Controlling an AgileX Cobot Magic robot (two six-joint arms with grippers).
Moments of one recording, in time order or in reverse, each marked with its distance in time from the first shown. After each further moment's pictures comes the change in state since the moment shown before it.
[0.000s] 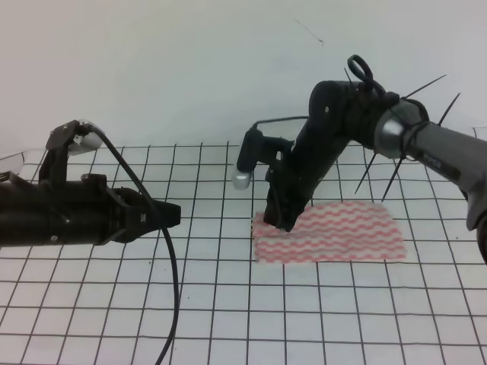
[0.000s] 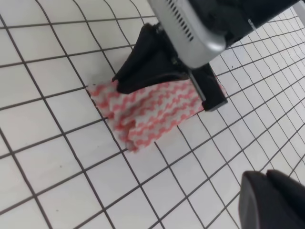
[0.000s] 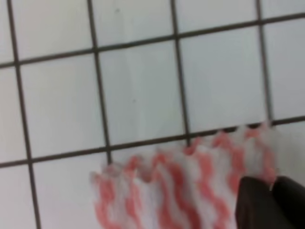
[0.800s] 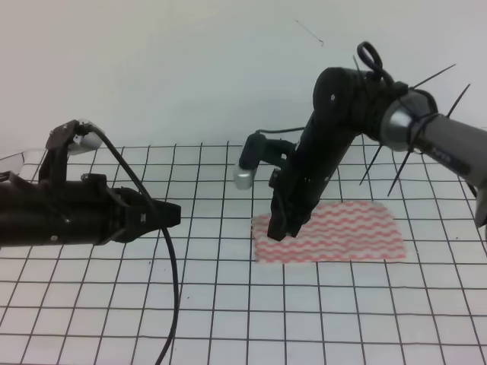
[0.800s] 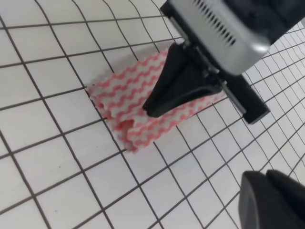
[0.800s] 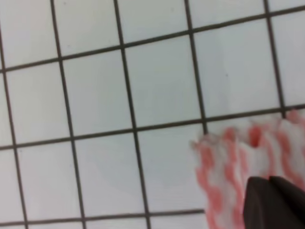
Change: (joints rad) left arm 0.000 -0.002 0.000 0.000 0.001 -0.002; right arm 0.001 -0.033 0.004 0.043 0.188 0.029
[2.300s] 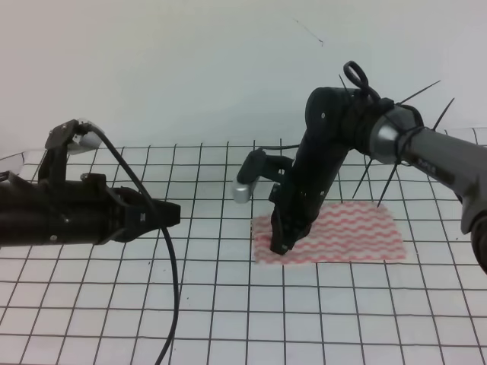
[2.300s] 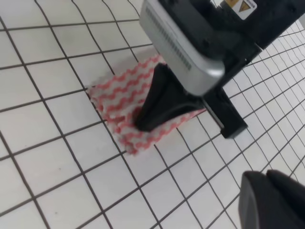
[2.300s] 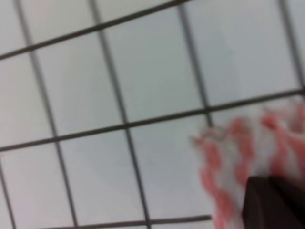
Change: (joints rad) left arm 0.000 -0.002 0.000 -0.004 0.000 0.000; right arm 0.010 0.049 0.009 -0.022 -0.034 0.078
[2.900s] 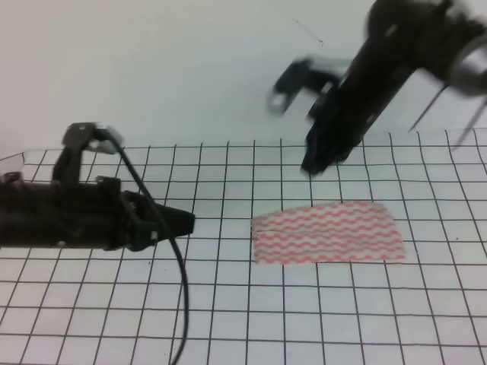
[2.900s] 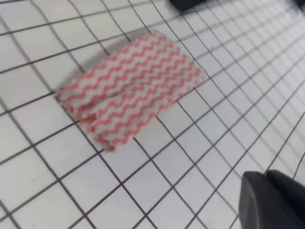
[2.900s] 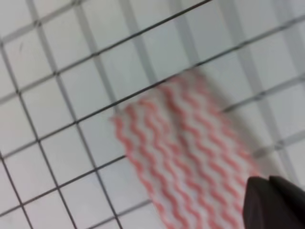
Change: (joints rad) left arm -0.074 -0.022 -0.024 0.077 -0.016 -0.009; right arm -0.094 -0.230 0.000 -0.029 0.034 0.118
